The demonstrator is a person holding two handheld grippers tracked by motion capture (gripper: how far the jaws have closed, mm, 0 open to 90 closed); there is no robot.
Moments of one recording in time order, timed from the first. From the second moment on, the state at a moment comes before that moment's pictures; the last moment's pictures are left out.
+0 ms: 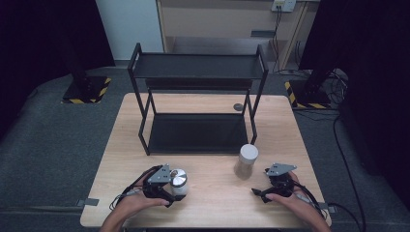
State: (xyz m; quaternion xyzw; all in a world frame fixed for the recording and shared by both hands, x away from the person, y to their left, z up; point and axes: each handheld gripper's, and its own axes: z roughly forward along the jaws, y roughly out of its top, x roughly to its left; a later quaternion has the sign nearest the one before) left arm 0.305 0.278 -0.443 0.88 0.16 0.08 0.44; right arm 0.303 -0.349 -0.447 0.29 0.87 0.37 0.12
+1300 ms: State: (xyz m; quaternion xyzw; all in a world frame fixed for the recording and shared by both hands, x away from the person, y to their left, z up) left arm 0.310 0.280 -0.441 0.88 0.14 0.07 0.45; right arm 0.304 -0.350 -0.447 0.29 0.87 0.37 0.12
